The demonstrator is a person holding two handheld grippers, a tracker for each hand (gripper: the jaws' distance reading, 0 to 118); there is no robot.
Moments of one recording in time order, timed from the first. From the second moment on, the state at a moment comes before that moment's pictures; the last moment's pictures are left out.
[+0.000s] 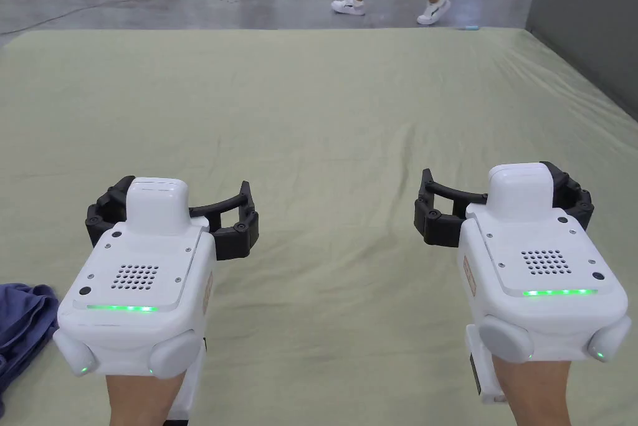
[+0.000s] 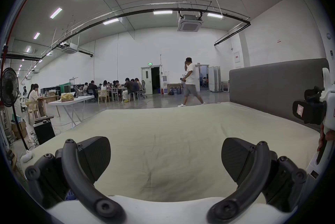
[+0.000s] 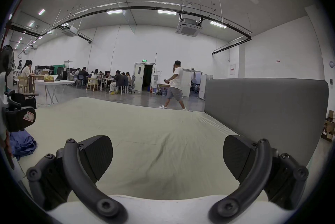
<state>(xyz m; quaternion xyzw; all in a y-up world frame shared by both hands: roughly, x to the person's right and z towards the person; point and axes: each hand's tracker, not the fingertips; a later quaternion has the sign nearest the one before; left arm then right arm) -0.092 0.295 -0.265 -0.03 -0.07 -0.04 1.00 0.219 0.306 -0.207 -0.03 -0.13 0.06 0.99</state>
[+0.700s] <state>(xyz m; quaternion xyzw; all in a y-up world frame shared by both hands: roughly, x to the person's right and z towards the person) -0.088 0.296 -0.263 -0.03 -0.08 -0.04 1.00 0.218 0.306 -0.207 -0.03 -0.13 0.06 0.99</state>
